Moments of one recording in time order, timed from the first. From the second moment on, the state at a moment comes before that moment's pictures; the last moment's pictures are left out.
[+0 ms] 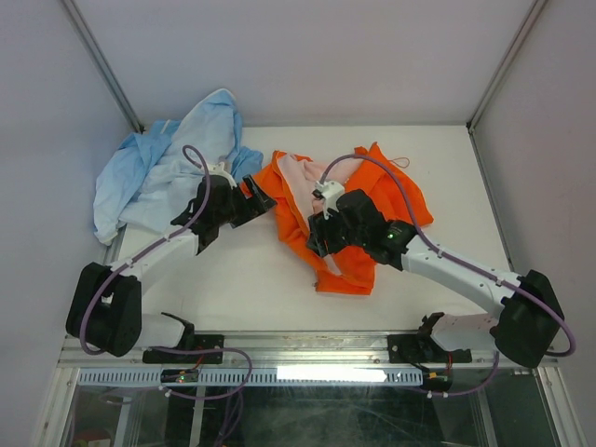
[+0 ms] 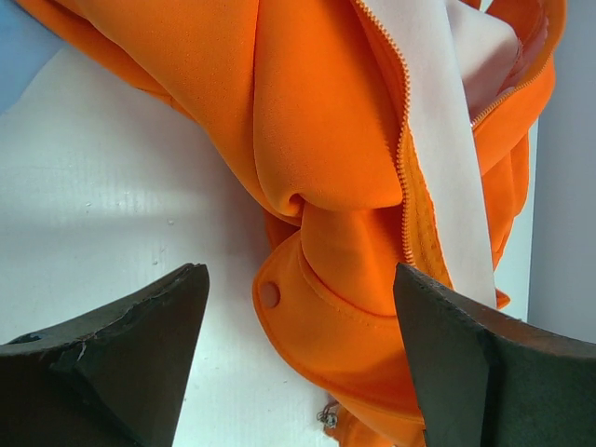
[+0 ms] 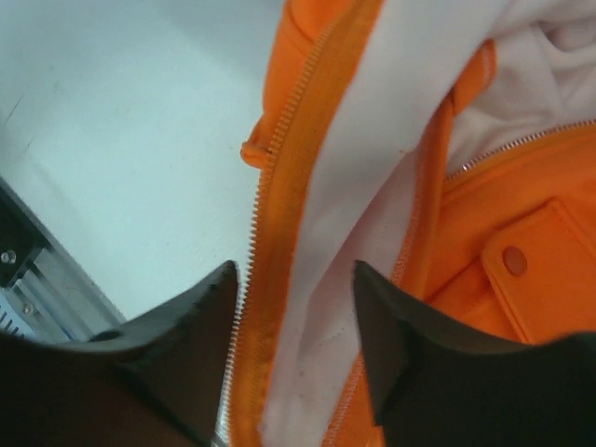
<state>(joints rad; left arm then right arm) -0.38 1.34 0.76 0.05 0.15 -0.79 0.84 1.25 0.91 -0.31 -0.08 0.24</state>
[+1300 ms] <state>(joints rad) -0.34 1.83 1.48 -0.19 0.10 -0.67 0.65 0.93 0.64 -0.38 -0.09 0.38</state>
